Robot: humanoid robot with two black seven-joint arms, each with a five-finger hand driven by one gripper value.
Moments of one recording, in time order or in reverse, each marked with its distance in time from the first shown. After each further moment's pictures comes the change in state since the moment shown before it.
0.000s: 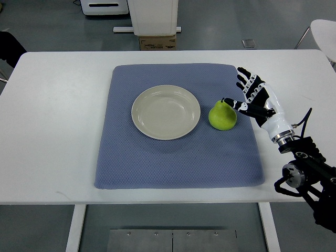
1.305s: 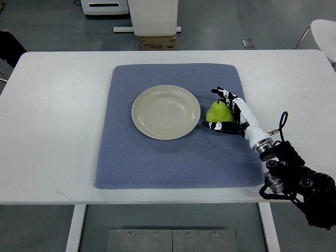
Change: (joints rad) left arm 0.000 0.000 0.000 0.000 0.000 0.000 0.000; right arm 0.118 0.057 -0.304 -0.128 -0.056 -0.274 0.001
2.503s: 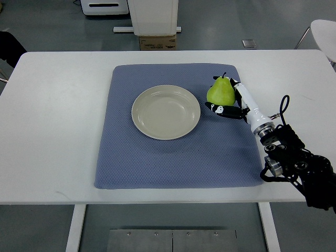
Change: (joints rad) left arm 0.000 0.000 0.001 0.000 0.000 0.000 0.000; right arm 0.134 0.025 -0.066 -0.123 0.013 -0.017 0.000
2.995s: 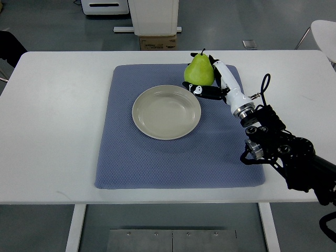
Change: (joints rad) left arm 0.000 0.000 -0.001 0.000 0.000 0.000 0.000; right arm 0.111 0.114 -0.002 0.008 0.010 0.000 0.001
